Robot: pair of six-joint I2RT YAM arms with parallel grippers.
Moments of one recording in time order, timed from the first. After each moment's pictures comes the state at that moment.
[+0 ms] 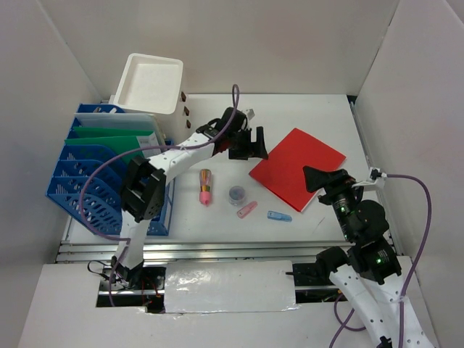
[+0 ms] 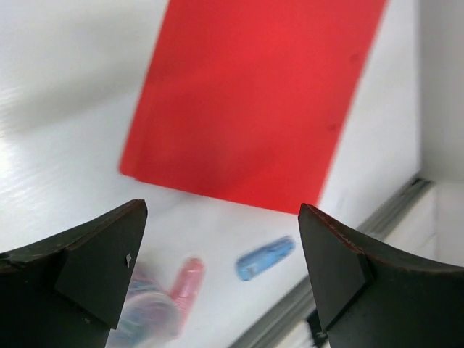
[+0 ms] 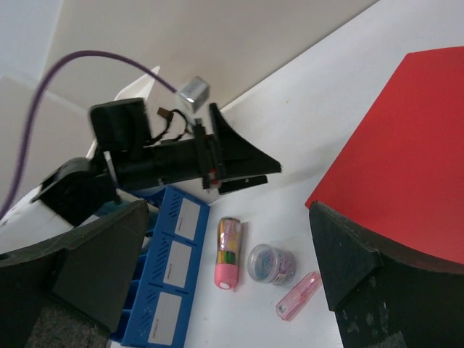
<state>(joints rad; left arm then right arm) -0.65 2.10 1.78 -0.45 0.27 -0.61 0.36 0.27 0.65 -0.38 0.22 0.79</state>
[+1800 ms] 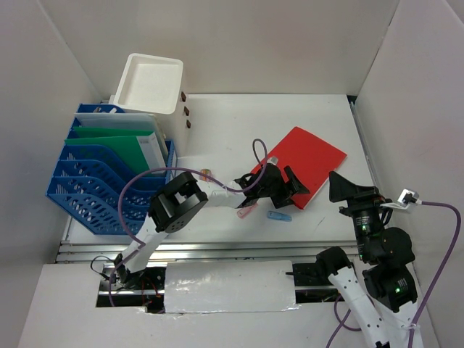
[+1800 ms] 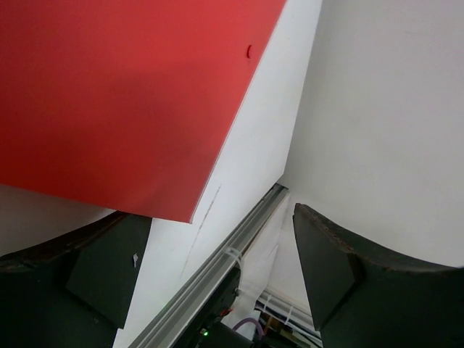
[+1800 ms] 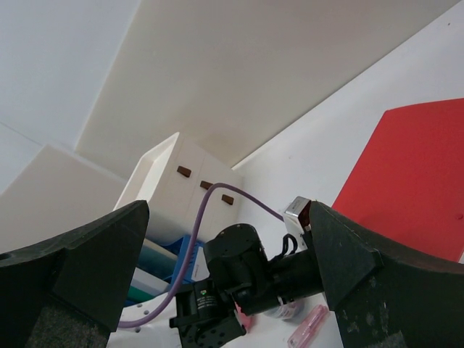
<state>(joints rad) -0.98 2.24 1.48 0.28 0.15 -1.40 0.36 0.09 0.74 -0.50 0.38 0.80</state>
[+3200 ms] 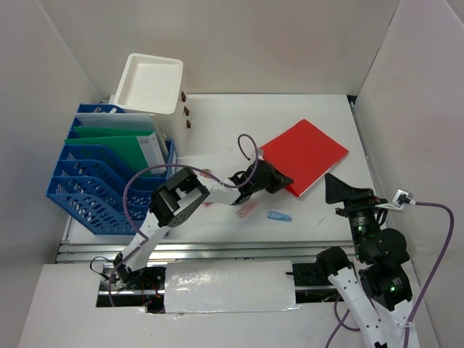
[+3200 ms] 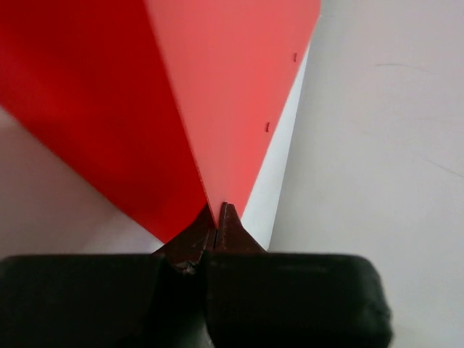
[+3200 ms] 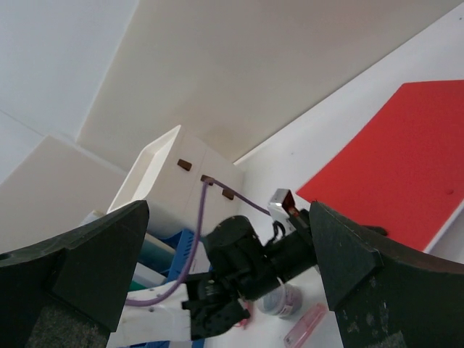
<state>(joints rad) -0.91 2.32 1.42 0.54 0.01 -1.46 0.36 0.05 0.68 -0.46 0.35 0.79</state>
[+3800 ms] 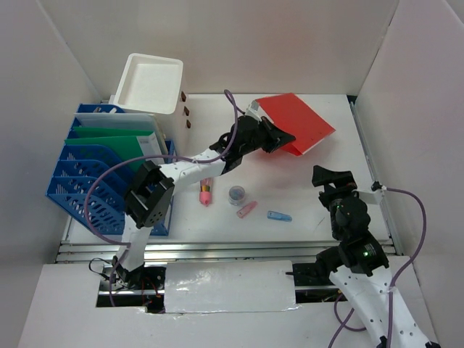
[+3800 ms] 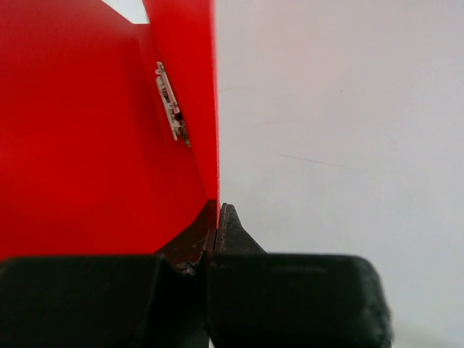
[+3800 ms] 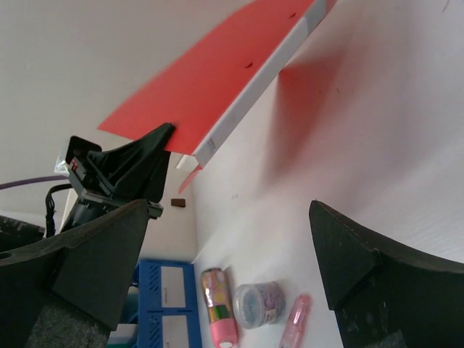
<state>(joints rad) -0.79 2.06 1.62 0.32 0.14 -1.29 0.36 0.25 0.52 -0.42 0.52 1.06</state>
